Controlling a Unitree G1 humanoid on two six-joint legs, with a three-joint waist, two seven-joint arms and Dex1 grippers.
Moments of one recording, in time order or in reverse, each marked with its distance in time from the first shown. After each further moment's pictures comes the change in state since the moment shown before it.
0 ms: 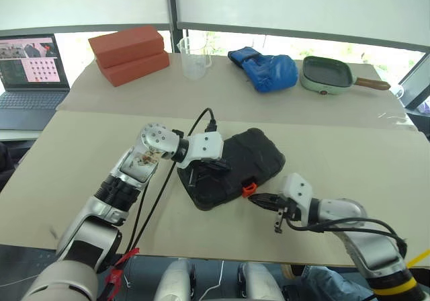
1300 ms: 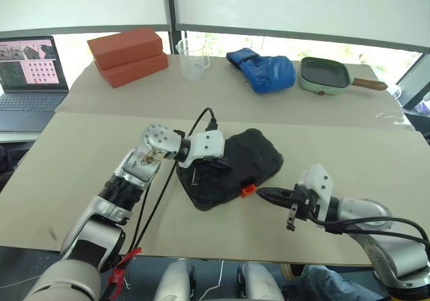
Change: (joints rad) left arm -0.008 -0.031 0.002 0.042 0.003 -0.010 0.023; right arm 0.007 0.026 -0.077 -0.099 0.103 0.147 -0.111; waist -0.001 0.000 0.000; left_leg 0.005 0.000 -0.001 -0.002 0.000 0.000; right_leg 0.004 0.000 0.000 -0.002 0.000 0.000
